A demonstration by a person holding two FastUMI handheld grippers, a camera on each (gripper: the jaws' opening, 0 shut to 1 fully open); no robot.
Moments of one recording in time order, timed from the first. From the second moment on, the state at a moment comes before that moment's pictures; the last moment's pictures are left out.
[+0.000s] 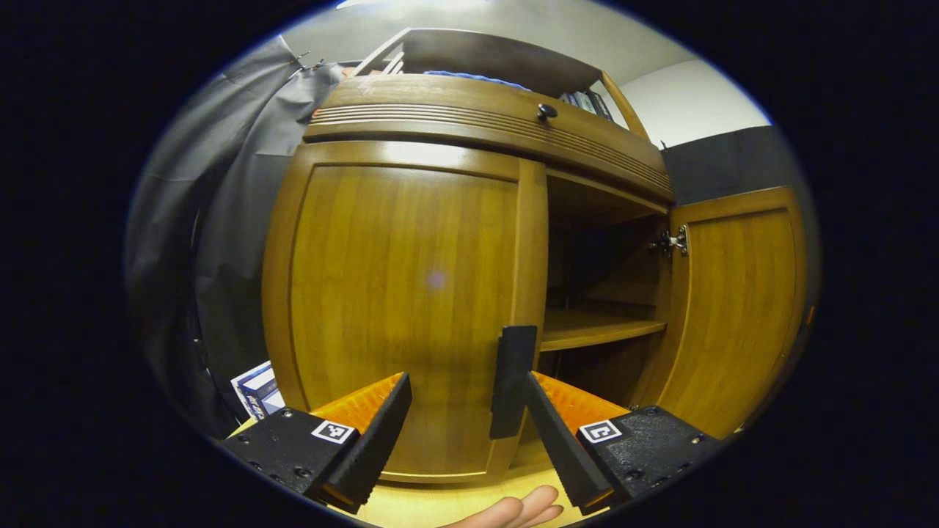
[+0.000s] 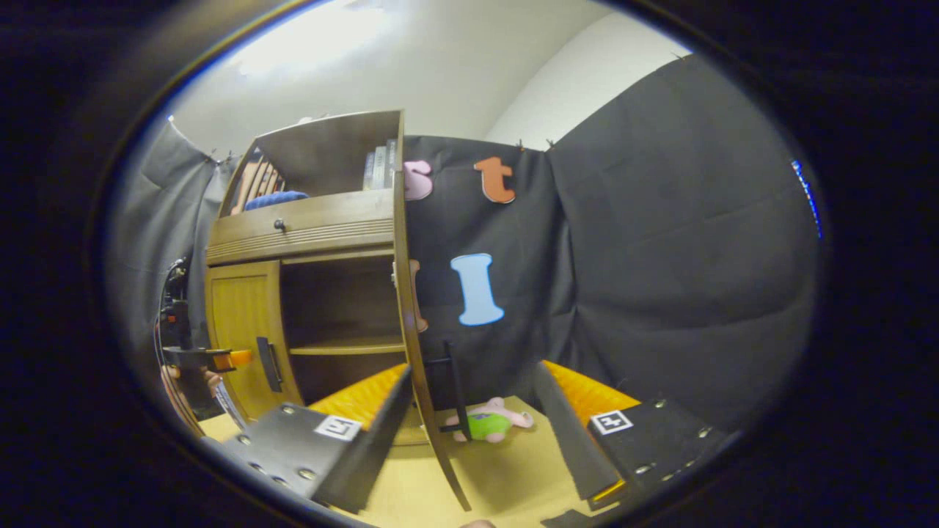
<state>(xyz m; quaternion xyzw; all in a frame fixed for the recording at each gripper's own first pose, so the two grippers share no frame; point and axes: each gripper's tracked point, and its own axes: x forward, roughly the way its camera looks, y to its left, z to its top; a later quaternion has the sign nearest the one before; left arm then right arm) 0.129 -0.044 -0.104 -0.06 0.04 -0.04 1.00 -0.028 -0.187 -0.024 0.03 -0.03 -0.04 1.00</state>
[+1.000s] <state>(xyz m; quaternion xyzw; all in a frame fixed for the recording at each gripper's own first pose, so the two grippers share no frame) 0.183 -0.081 -0.098 -0.04 -0.03 -0.08 1.00 -0.092 -0.039 -0.005 0.03 -0.06 0.03 1.00</state>
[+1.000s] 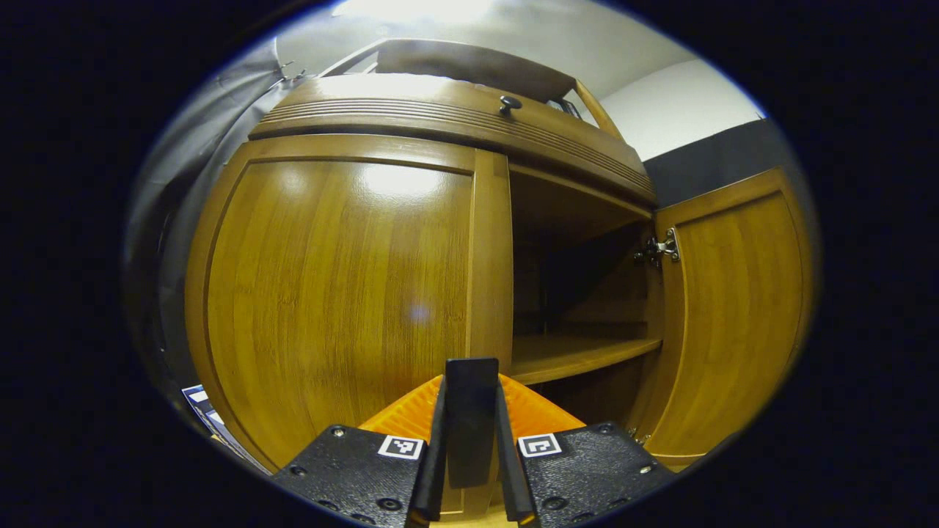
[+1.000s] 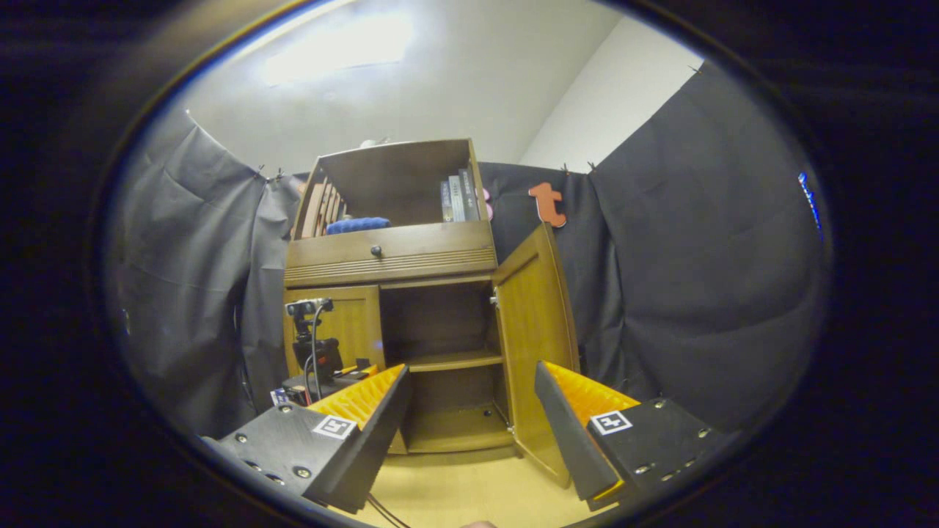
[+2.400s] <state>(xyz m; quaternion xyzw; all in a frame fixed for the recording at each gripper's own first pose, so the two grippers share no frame) 0.066 -0.065 -0.092 -0.02 0.05 -0.16 0.99 -0.122 -0.011 0.000 -0.01 -0.05 0.03 1.00</state>
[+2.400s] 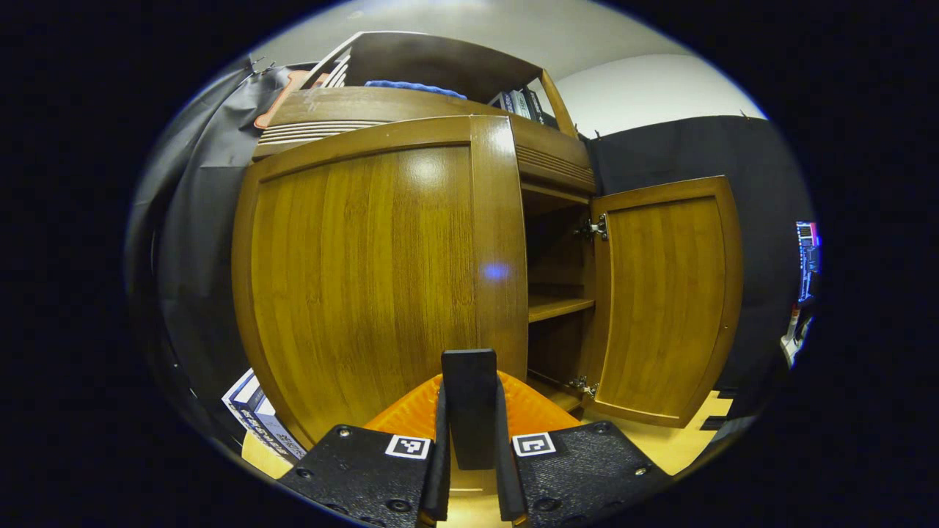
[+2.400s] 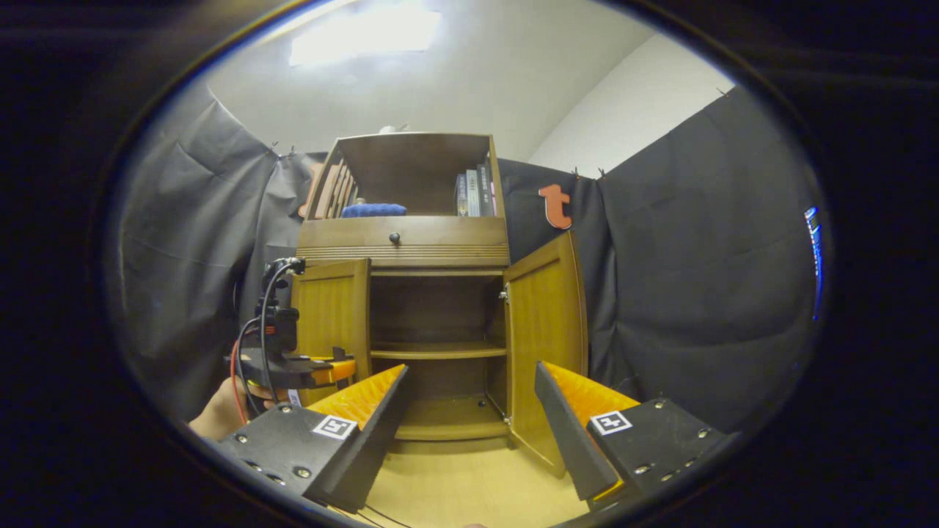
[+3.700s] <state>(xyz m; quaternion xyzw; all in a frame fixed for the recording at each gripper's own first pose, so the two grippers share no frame) -0.028 0.017 -0.078 -0.01 0.05 -0.10 0.99 -0.123 0.001 0.000 -0.03 -0.06 0.05 1.00</state>
